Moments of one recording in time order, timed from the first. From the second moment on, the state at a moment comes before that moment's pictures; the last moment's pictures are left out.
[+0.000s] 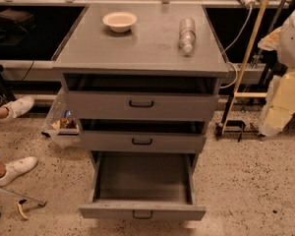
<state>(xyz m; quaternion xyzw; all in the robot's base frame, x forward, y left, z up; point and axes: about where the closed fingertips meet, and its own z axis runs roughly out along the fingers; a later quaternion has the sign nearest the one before) 0.438 -0.216 0.977 -0.60 0.78 -0.04 0.16</state>
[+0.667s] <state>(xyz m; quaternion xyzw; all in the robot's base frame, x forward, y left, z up) 0.458 -0.213 0.982 -0.61 0.77 -0.04 0.17</state>
